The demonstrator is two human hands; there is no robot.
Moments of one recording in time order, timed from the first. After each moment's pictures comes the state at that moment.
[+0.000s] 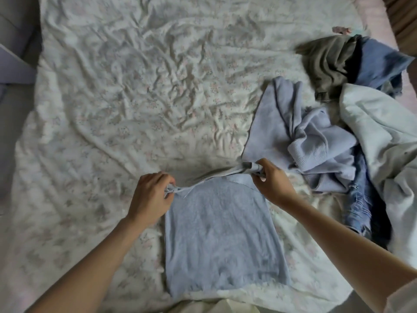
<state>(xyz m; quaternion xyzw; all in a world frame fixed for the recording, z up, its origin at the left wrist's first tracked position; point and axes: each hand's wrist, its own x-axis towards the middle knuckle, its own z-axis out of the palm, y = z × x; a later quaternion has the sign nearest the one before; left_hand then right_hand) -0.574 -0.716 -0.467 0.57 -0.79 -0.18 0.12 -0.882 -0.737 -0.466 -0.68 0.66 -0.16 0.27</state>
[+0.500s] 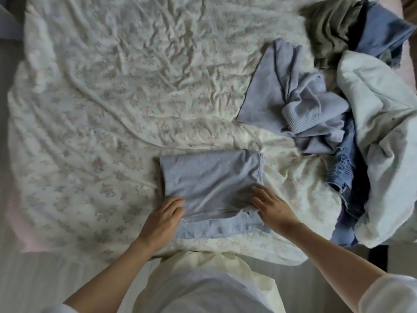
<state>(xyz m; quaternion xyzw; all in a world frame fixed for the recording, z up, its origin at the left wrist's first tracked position) -0.600 -0.544 -0.495 0.48 -0.84 -0.24 -0.01 -0.919 -0.573 -0.478 -0.86 0.48 0.04 0.19</state>
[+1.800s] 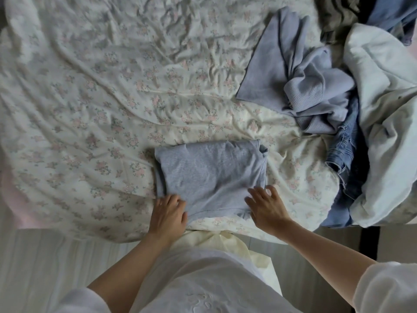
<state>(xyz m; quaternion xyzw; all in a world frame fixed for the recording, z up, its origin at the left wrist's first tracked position) -0.632 -0.499 -0.503 0.59 -0.76 -0.26 -0.13 -0.909 -0.526 -0.486 -0.82 0.46 0.31 0.13</state>
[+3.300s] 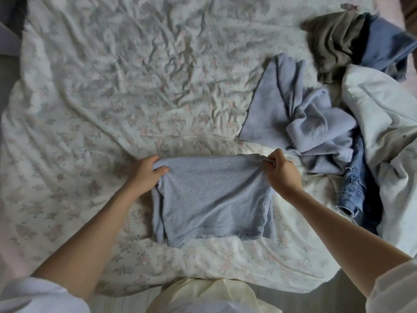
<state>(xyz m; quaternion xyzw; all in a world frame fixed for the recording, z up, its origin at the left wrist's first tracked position) -0.571 -0.716 -0.497 0.69 -0.54 -0.47 0.10 -0.909 -0.705 -0.489 -0.59 0.76 -0.09 0.26</state>
